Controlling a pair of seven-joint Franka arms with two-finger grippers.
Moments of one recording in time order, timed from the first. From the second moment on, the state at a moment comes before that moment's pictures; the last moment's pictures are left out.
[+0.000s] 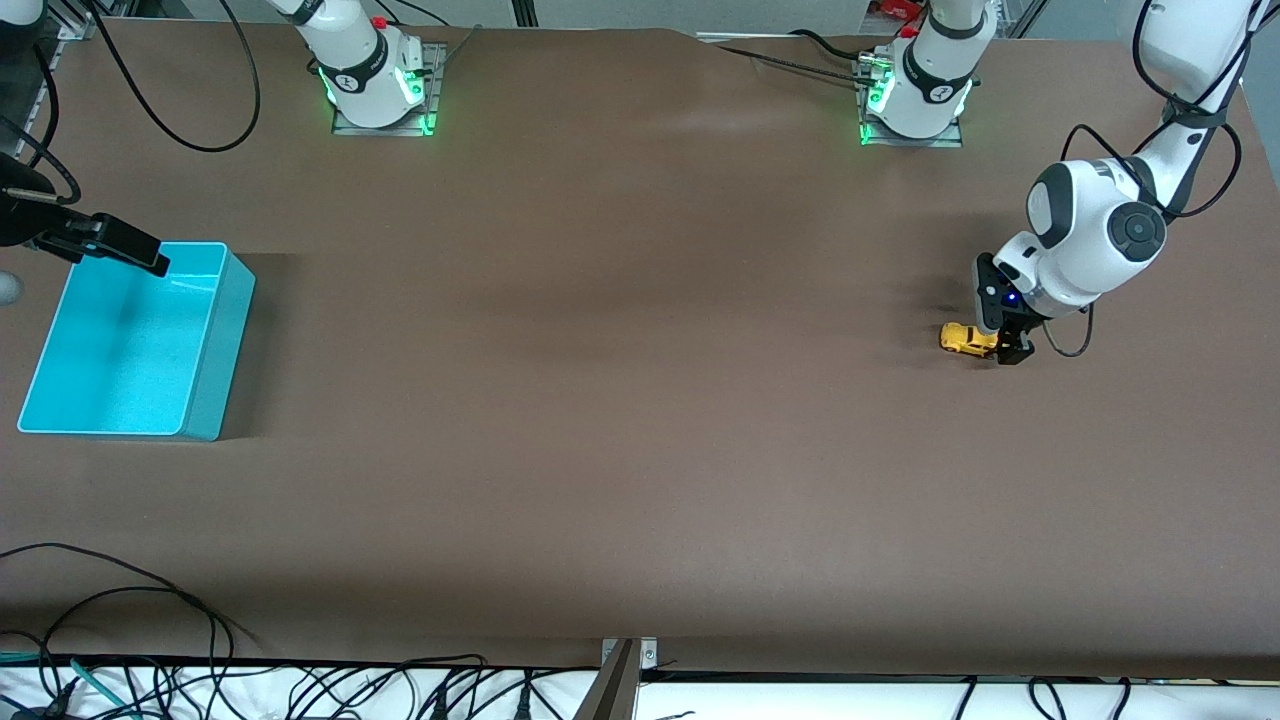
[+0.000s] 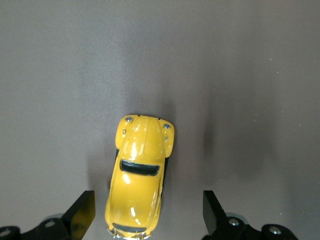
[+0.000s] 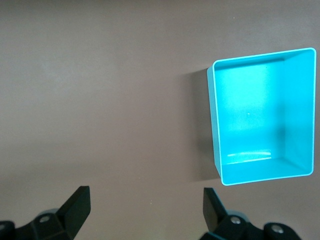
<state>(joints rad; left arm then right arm) 0.25 0.28 -0.11 -2.44 0.06 2.69 1.68 0.07 0.10 -0.09 -1.50 0.00 1.54 0.13</state>
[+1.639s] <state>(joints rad) 0.26 0.29 -0.09 -2.41 0.06 2.71 1.58 0.07 0.10 -0.09 -1.50 0.00 1.54 0.13</state>
